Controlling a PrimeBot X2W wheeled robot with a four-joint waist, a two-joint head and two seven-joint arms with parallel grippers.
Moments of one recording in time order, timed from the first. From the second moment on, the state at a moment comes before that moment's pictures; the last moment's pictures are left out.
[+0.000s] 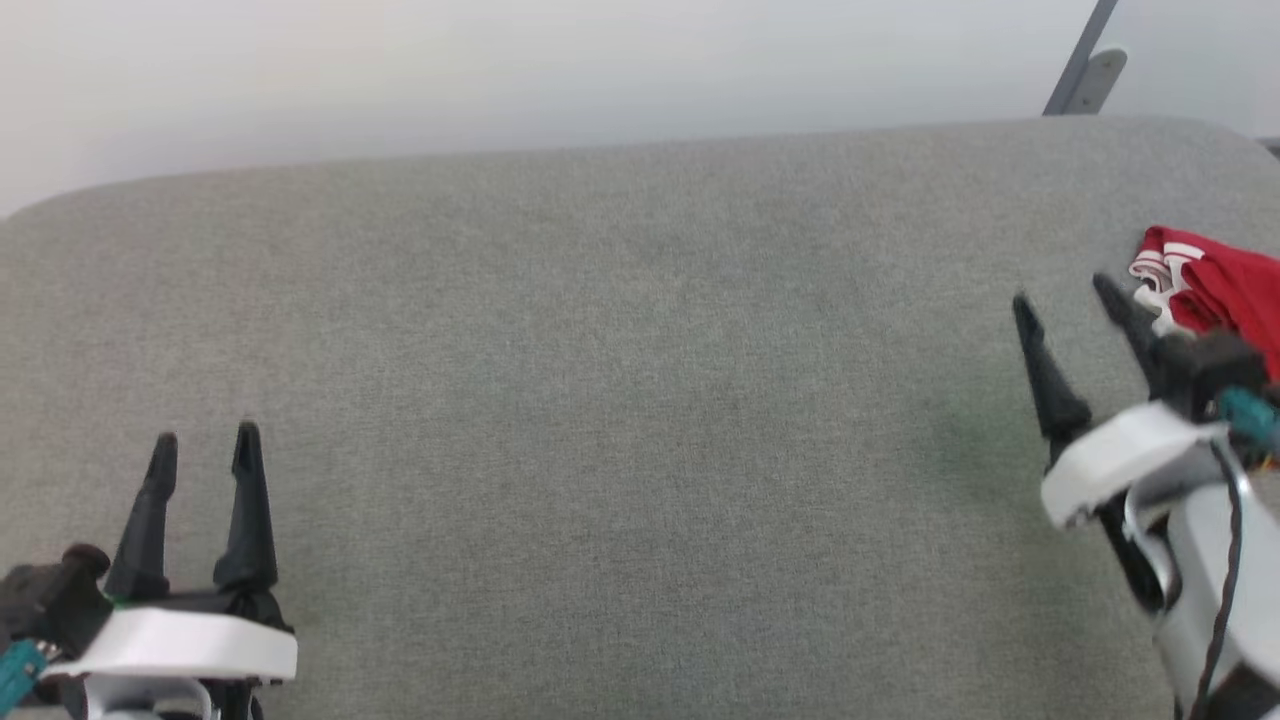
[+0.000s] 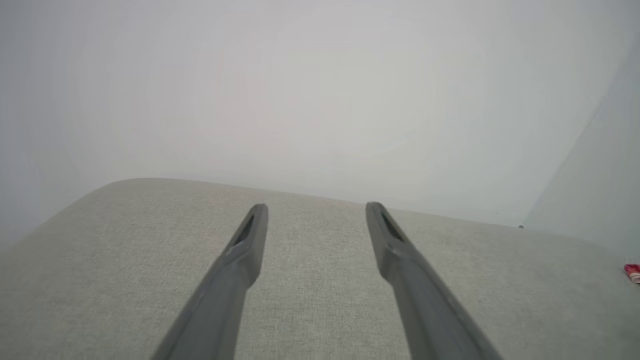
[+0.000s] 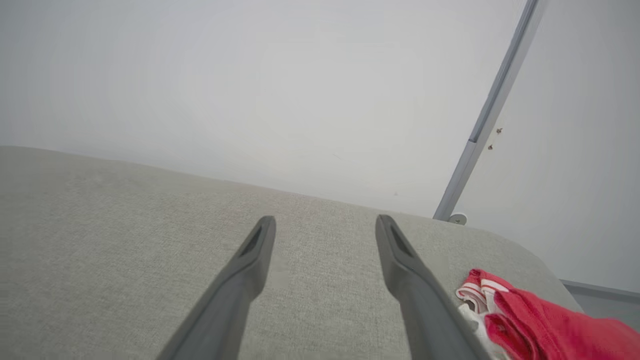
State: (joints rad) left arm -0.04 0.23 0.07 0.11 -0.44 -0.13 -0.26; right arm -0.46 -0.32 0.16 0.55 0.26 0.13 -0.26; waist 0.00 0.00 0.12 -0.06
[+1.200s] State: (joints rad) left arm 0.20 0.16 0.17 0.05 -0.41 -0.13 -0.26; right arm -0.01 -0.22 -0.05 0.23 0.26 0.13 -0.26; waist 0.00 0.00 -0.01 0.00
